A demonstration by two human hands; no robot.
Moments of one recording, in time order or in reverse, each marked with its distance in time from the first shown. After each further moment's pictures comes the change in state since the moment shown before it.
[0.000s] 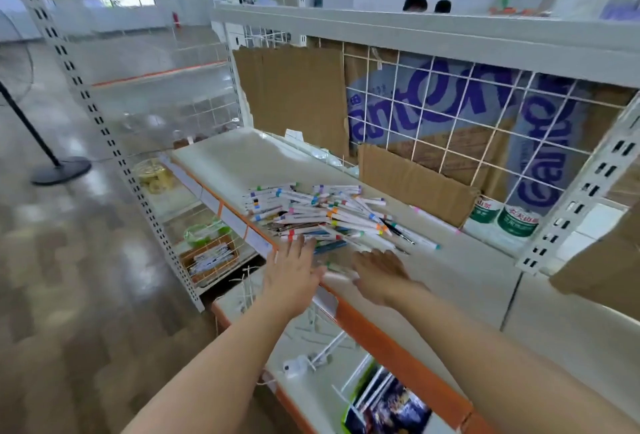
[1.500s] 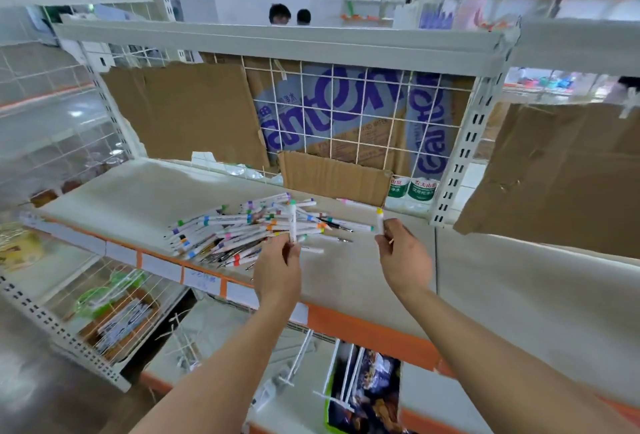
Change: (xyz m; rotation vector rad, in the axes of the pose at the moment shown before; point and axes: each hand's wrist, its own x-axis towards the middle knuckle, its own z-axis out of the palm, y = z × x) left_hand 0.015 0.035 -0.013 -0.795 0.360 0.088; right_hand -0.079 0.017 -0.008 0.480 0.758 0.748
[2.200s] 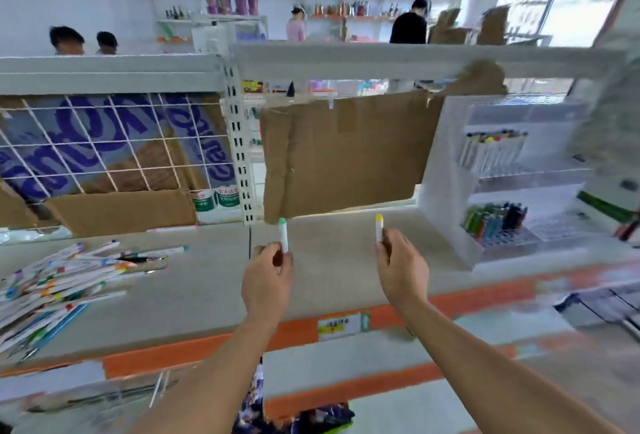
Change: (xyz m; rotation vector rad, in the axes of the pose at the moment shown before) left_hand -0.143 0.169 0.148 -0.113 -0.331 0.352; right_hand -0.113 0.196 -0.202 -0.121 0.399 0.337
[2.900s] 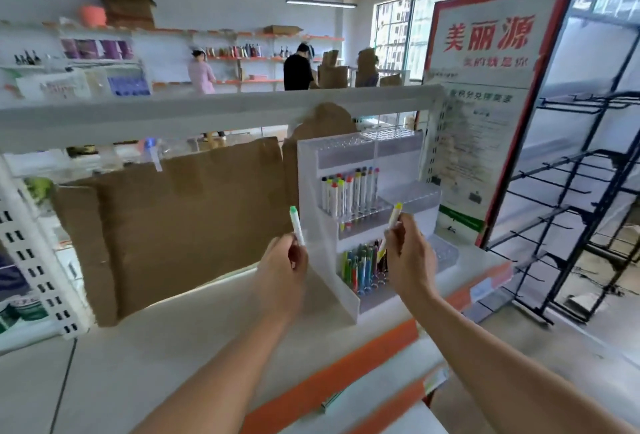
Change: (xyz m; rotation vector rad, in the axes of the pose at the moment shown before) left_hand 0.024 0.204 0.181 -0.262 -0.127 0.406; right_hand 0.113 0.161 -0.141 -0.001 0.392 0.122
